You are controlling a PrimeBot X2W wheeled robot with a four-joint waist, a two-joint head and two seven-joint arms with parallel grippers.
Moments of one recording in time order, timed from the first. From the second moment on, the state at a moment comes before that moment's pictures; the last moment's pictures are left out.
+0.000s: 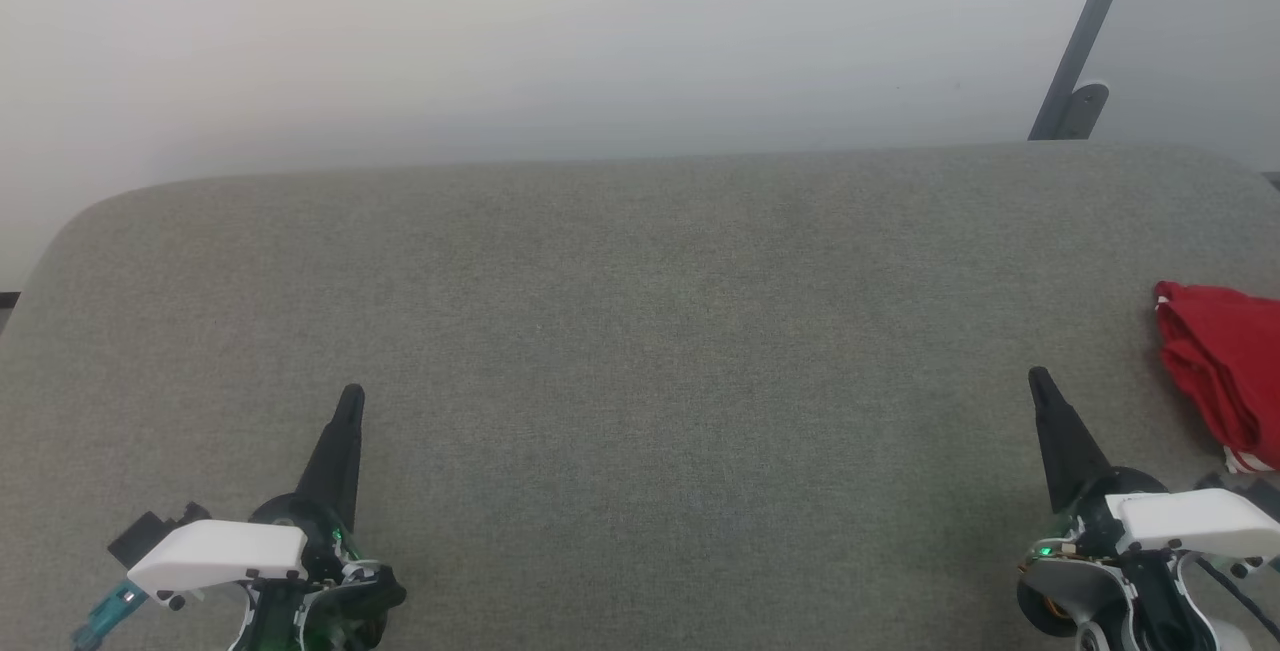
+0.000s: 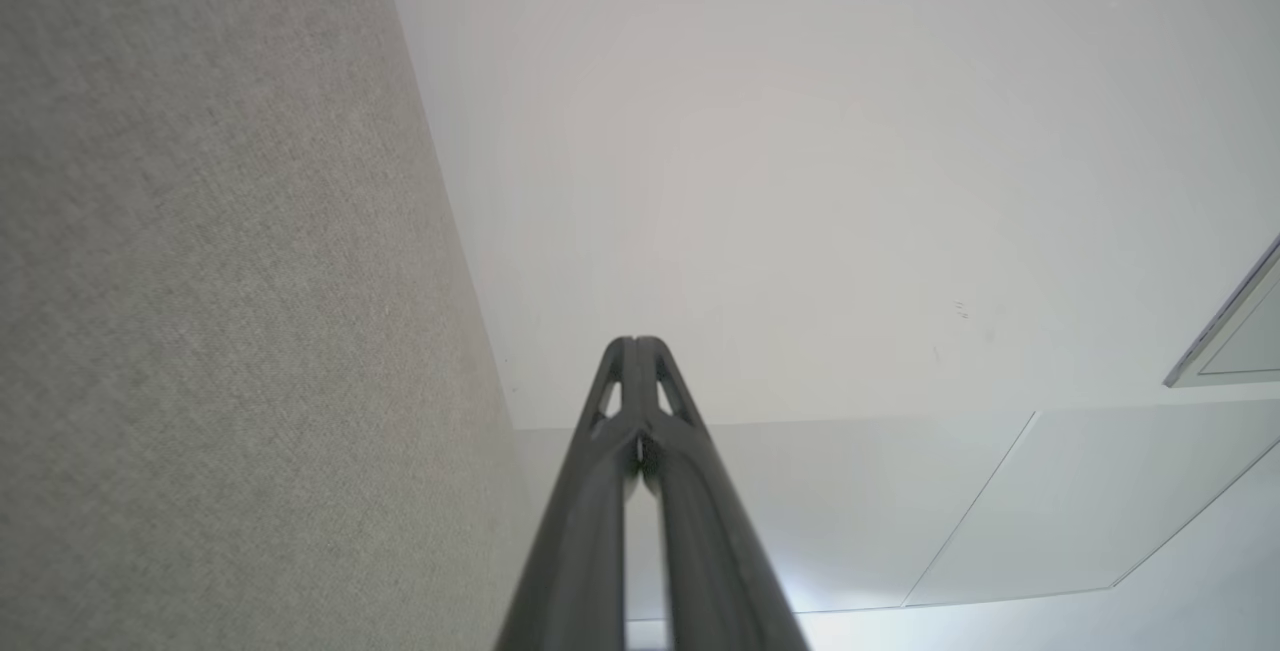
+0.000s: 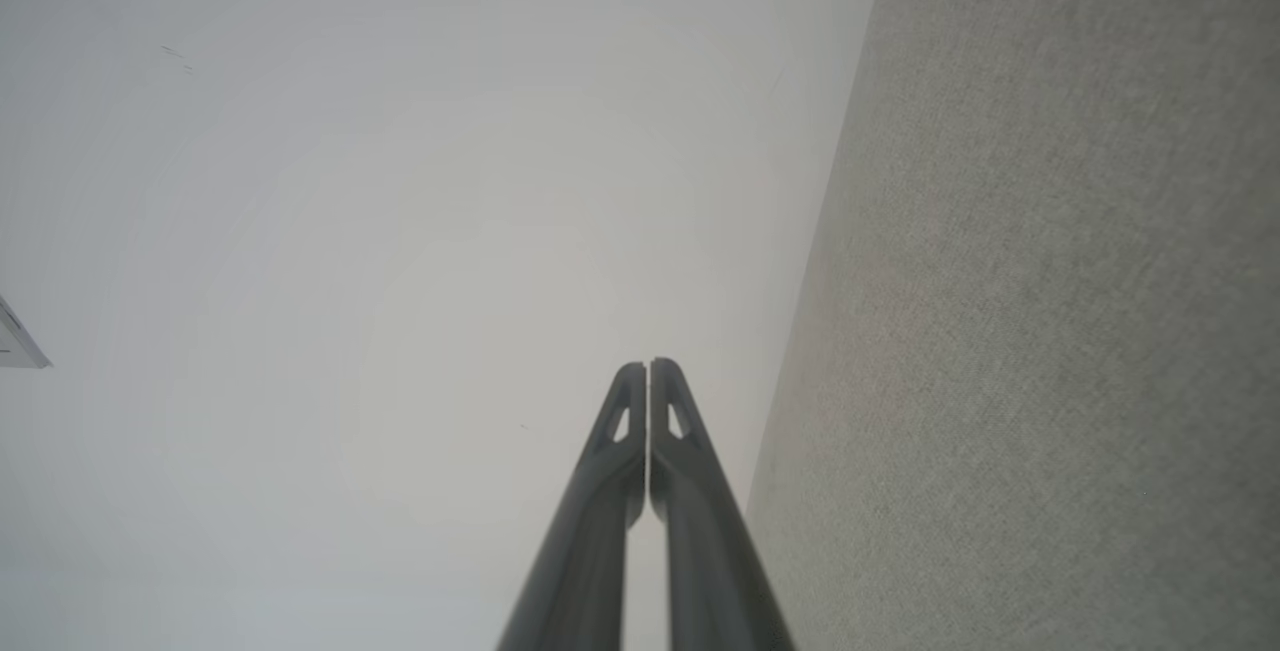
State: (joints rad) left arm -0.10 0.06 0.10 0.25 -1.62 -0.13 0.11; right arm -0.11 -0.05 -0.11 0.24 1.61 0.13 0.11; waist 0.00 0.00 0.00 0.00
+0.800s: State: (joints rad) left arm -0.10 0.05 0.11 0.25 -1.62 -0.13 0.11; right arm -0.11 -0.05 -0.11 0.24 1.61 0.13 0.11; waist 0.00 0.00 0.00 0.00
